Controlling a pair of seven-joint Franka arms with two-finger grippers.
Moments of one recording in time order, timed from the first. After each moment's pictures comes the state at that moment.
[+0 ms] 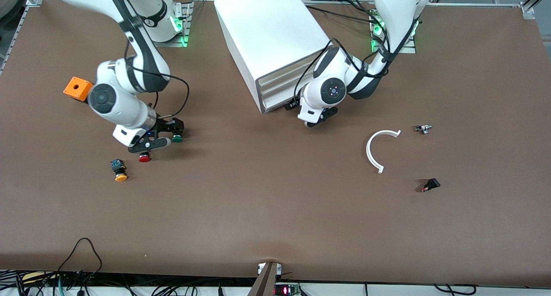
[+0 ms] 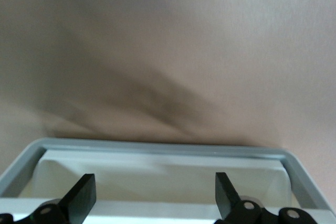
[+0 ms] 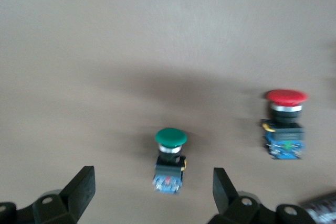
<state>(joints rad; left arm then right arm) -0.38 0.50 -0.36 -1.96 -0.36 2.23 -1.03 0.21 0.27 0.02 -2.00 0.09 2.19 -0.04</state>
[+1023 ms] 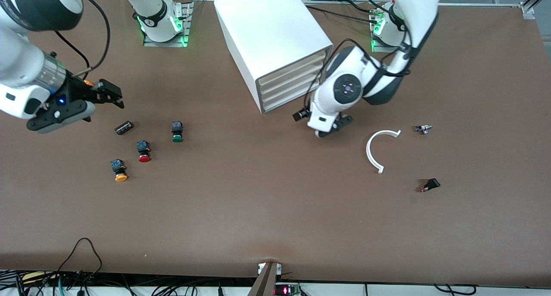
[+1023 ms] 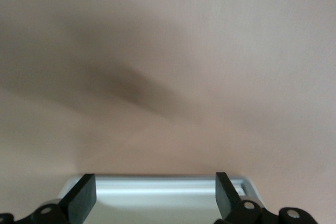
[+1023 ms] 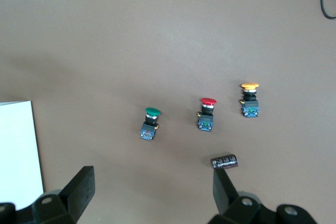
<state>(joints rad) -0.24 0.44 -0.37 -1.82 -0.15 2.10 -1.02 0.21 0.08 -0.10 -1.65 0.08 1.71 -0.30</state>
